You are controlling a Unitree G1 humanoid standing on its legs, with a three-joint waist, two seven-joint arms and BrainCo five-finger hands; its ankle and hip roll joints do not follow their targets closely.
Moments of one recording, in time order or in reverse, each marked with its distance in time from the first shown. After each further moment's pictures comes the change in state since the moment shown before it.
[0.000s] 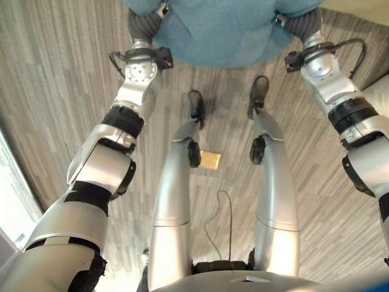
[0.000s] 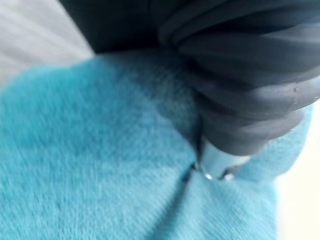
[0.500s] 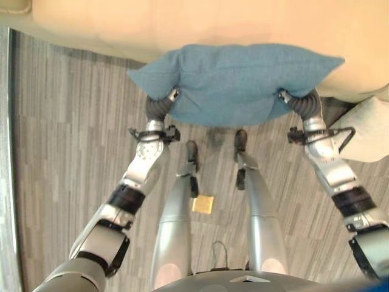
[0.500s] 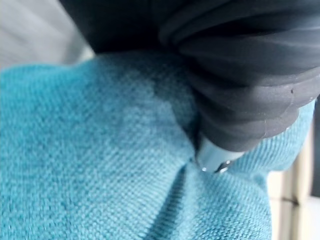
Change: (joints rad) left arm 0.679 -0.086 0.136 -0.499 0.164 -0.013 -0.054; right arm 0.760 0.071 -0.396 -0.581 -0.187 -0.038 0.026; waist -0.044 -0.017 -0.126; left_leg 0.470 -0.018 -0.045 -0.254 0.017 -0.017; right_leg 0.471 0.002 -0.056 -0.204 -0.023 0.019
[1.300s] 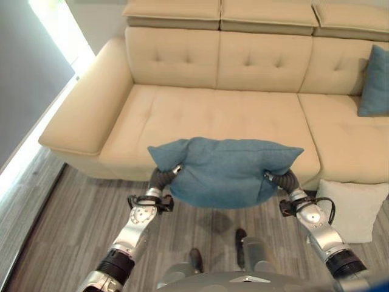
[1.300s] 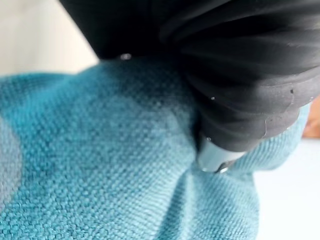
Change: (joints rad) left arm 0.436 0.006 -0.015 0.017 0.076 0.078 -0.201; right arm 0.386 0.098 0.050 0.136 -0.027 0.031 0.193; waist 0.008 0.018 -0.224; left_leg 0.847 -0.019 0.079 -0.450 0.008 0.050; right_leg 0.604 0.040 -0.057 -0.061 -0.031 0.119
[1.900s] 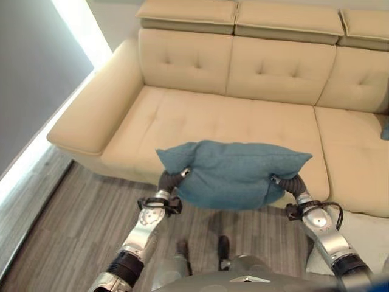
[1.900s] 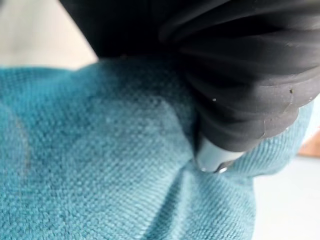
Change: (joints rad) left arm -0.006 -0.069 -0.022 0.014 0.000 0.030 -0.011; right arm 0.038 -0.012 -0.027 0.018 0.003 0.012 -0.018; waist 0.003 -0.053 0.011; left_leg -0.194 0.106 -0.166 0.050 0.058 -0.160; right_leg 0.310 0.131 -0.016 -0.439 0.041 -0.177
